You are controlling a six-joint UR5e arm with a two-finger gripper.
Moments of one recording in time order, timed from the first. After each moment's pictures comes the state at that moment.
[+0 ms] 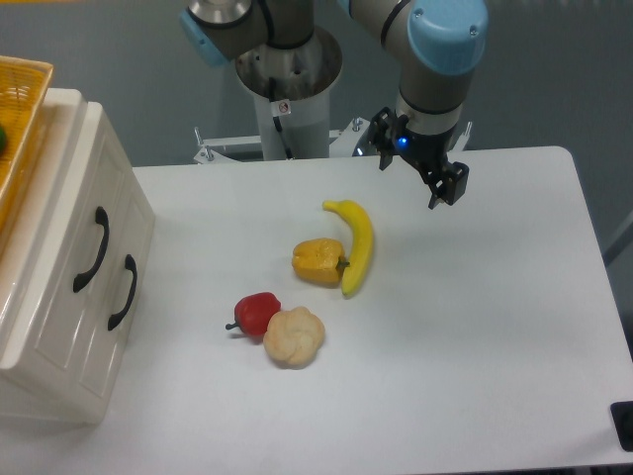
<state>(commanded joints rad) 2.64 -1.69 -1.59 -1.46 1.58 1.39</state>
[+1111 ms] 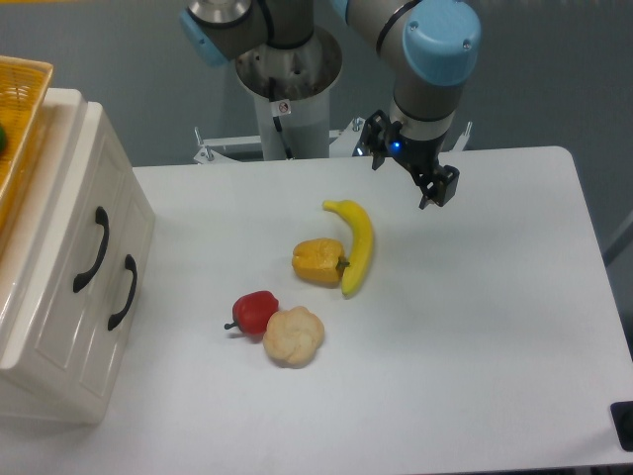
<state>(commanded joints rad) 2.64 -1.68 -1.64 -1.46 1.54 1.35</state>
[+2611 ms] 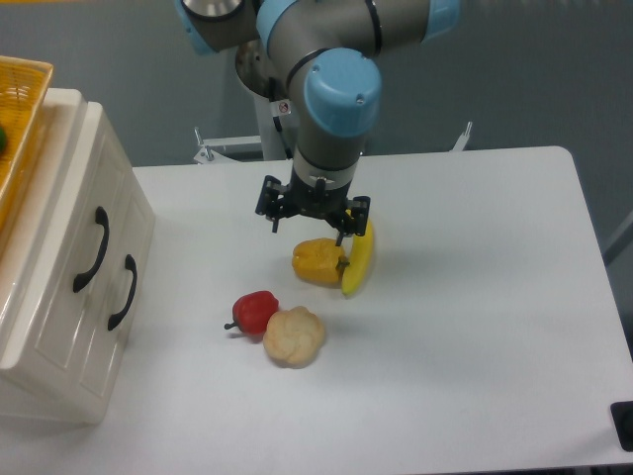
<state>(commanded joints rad) 2.37 -1.75 -1.61 -1.38 1.41 0.40</state>
